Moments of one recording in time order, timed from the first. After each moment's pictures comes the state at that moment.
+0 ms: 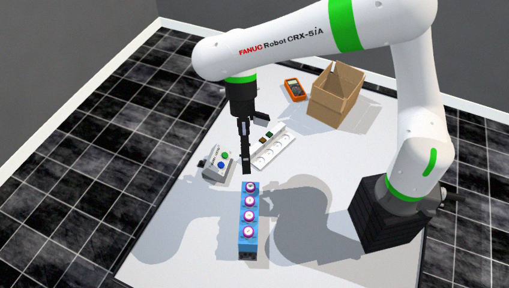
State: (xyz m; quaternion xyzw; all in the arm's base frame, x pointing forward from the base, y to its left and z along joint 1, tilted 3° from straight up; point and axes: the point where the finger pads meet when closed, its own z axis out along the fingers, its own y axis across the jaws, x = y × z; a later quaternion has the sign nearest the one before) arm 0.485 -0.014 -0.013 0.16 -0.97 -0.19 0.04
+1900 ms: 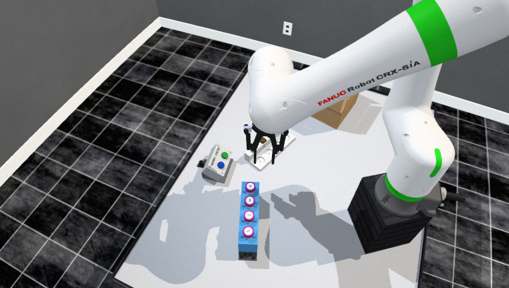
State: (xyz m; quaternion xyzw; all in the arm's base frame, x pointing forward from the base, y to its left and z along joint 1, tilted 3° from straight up) arm 0.431 -0.048 -0.008 0.78 -0.62 0.03 0.01
